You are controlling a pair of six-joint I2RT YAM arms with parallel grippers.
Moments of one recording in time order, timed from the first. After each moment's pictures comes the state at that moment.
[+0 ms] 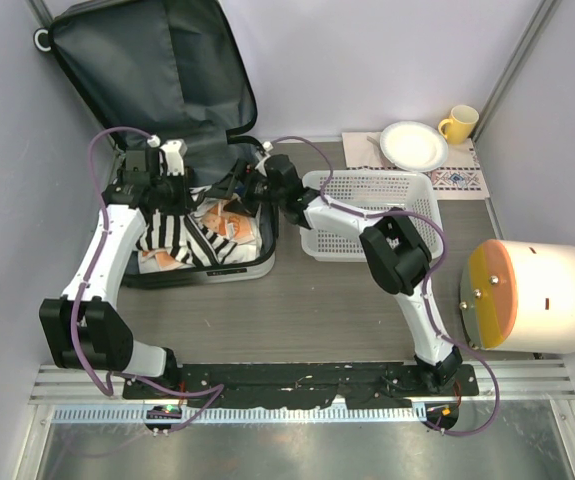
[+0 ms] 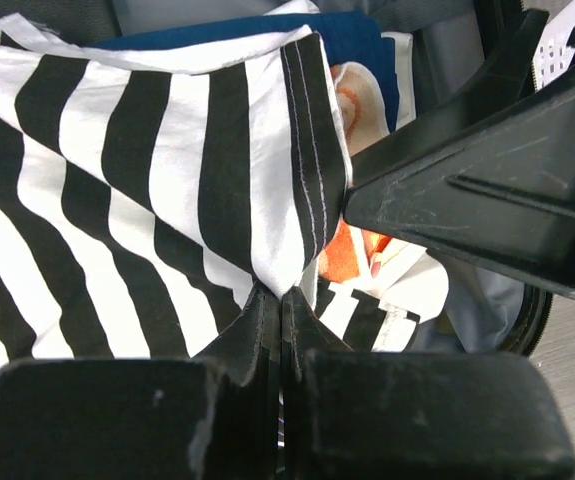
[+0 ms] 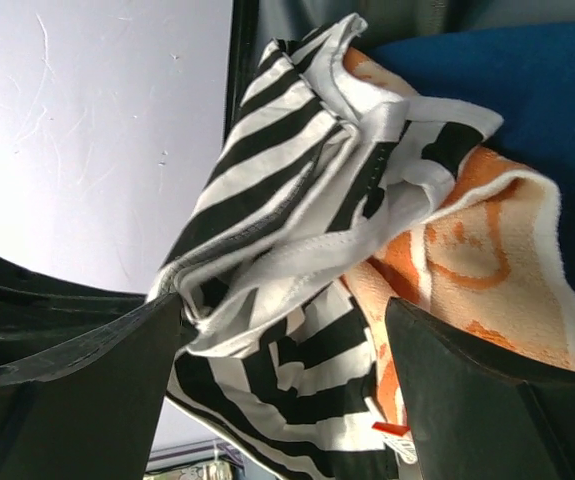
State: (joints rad) left arm -0.06 1.42 1.31 -0.68 0.24 -0.07; right arm 0.73 2.23 1.71 0.25 -0.43 1.12
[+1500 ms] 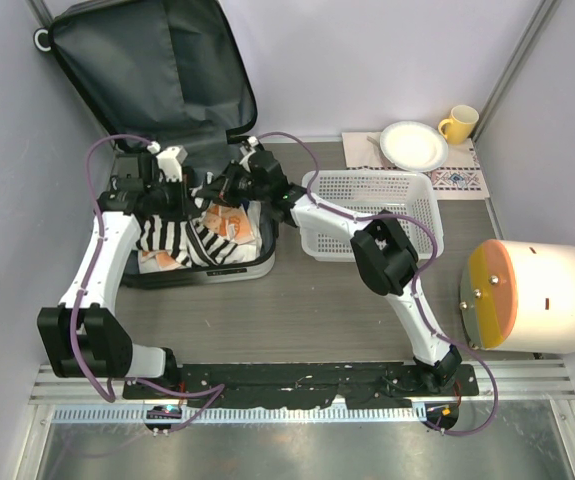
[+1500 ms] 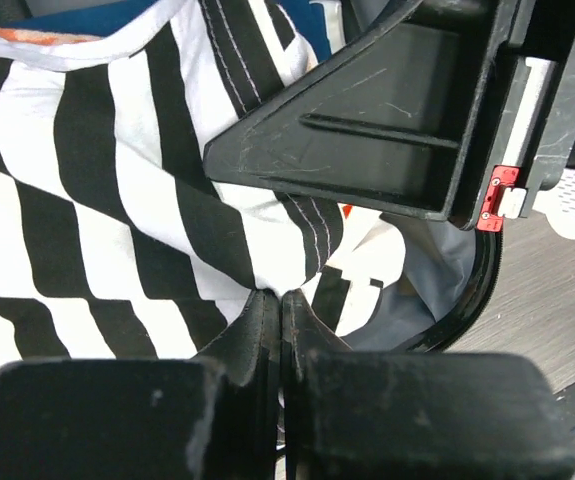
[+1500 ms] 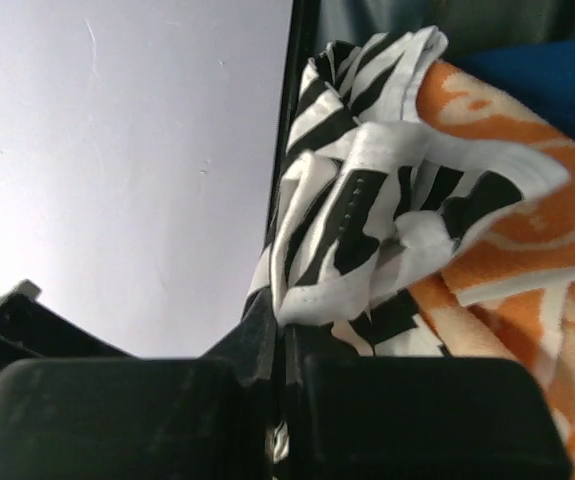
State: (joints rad) left arm -0.01 1.38 1.25 -0.68 0.42 -0.04; right arm 0.78 2.31 1.90 0.21 -0.39 1.18
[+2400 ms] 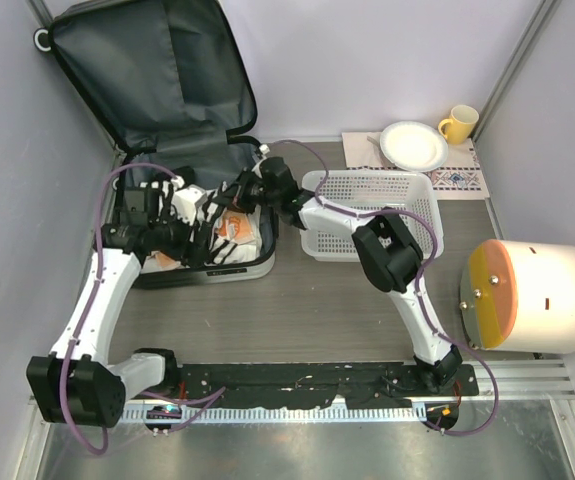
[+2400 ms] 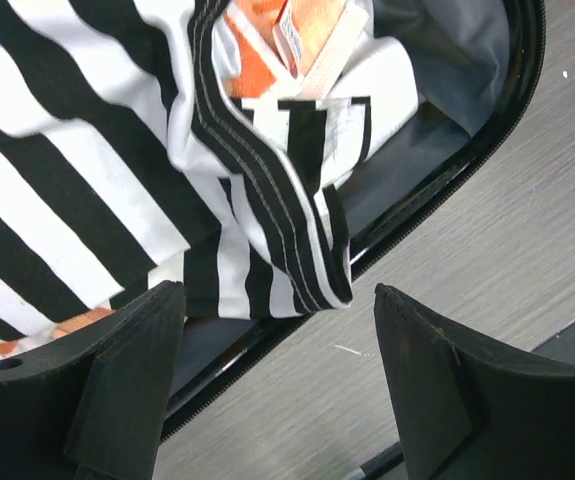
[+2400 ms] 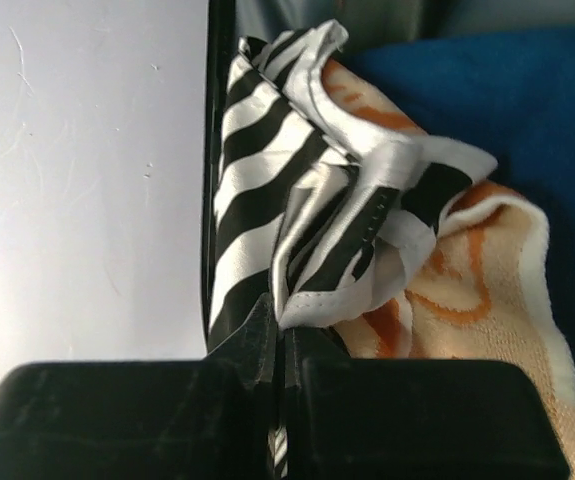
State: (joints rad) left arm -0.07 1.14 1.05 -0.84 0.41 0.34; right arm 0.73 2.30 1.79 0.25 -0.41 1.14
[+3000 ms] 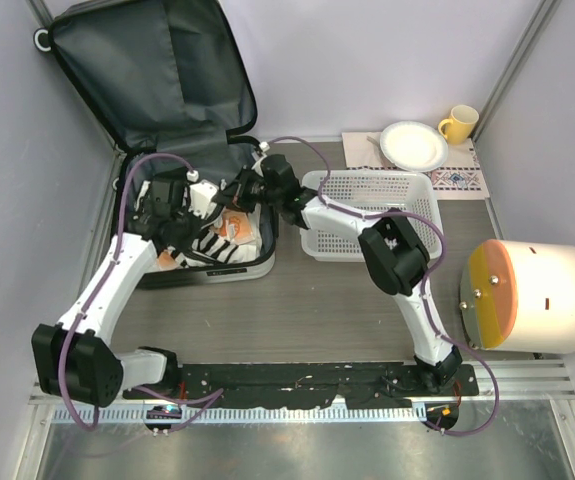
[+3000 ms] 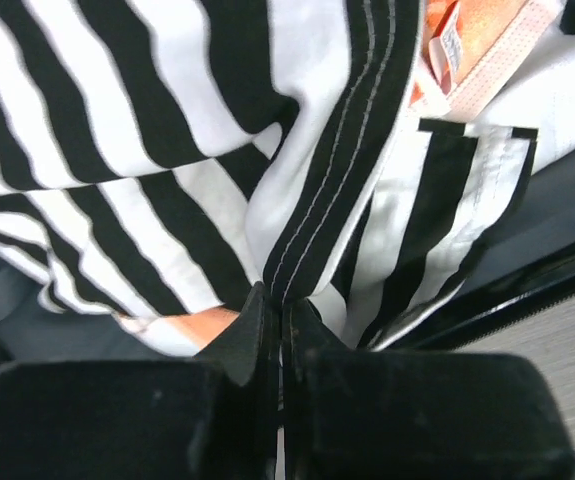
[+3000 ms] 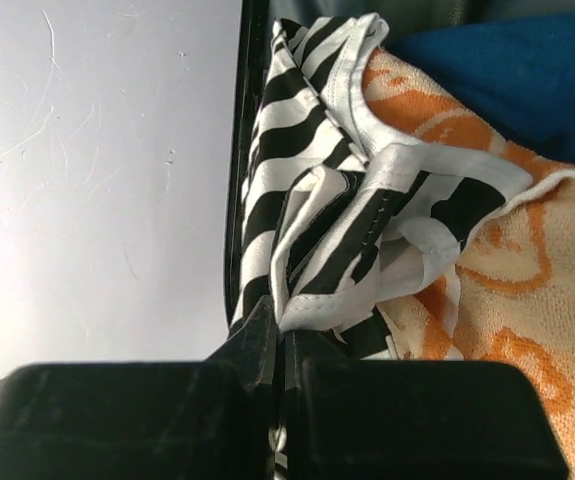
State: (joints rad) left arm -0.22 1.26 1.08 -0.75 0.01 0.32; right arm 0.74 2.24 1.75 0.25 -0.43 1.14
